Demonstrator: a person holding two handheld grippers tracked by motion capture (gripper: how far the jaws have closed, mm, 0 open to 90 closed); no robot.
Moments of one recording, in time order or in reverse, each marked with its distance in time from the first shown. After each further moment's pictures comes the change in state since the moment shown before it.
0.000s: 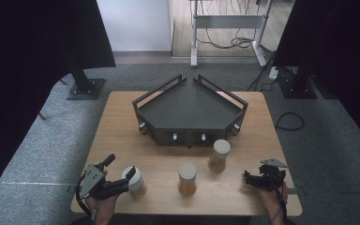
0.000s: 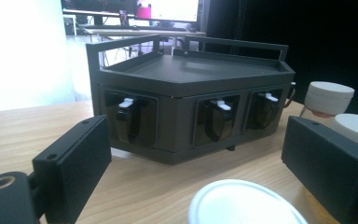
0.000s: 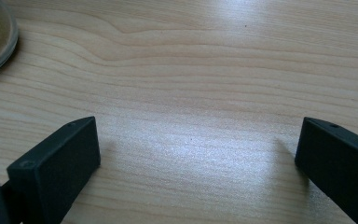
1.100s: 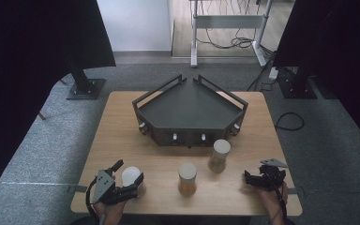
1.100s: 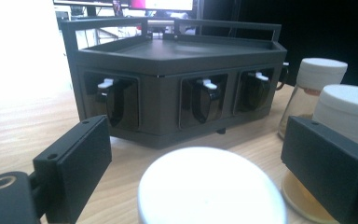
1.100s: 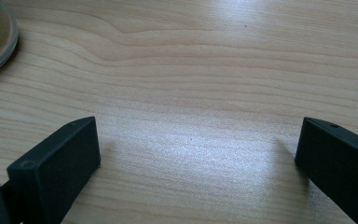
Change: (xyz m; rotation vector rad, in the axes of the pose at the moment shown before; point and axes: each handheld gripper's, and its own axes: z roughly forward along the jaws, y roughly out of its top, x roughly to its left) left arm -0.019 -0.017 0.005 0.036 -0.001 0.024; right arm 0.000 0.000 0.000 0.000 0.000 0.000
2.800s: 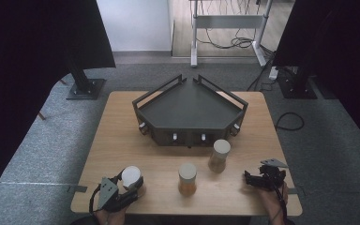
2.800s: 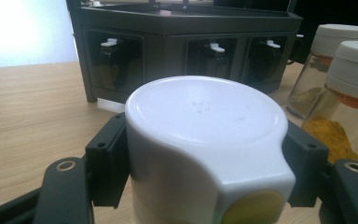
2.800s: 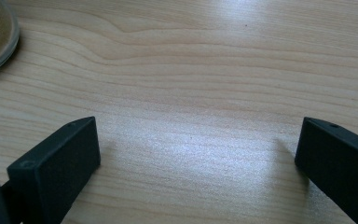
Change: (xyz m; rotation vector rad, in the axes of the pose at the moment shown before) left arm -0.014 -0.015 -0.004 0.067 0.046 -0.027; right arm -0.001 0.000 0.000 0.000 0.003 -0.004
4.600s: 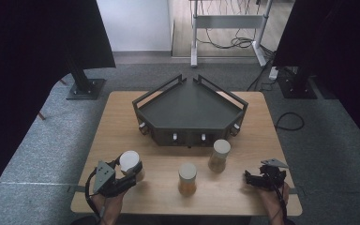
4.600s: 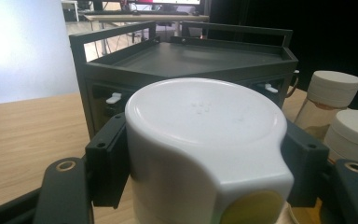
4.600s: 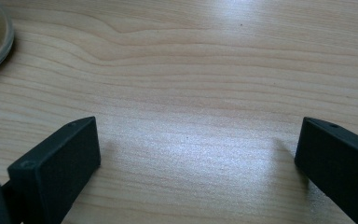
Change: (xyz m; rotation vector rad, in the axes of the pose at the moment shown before) left arm 0.011 0.053 0.011 -0.035 -0.018 0.018; right arm 0.001 0.000 0.000 0.000 -0.011 0.011
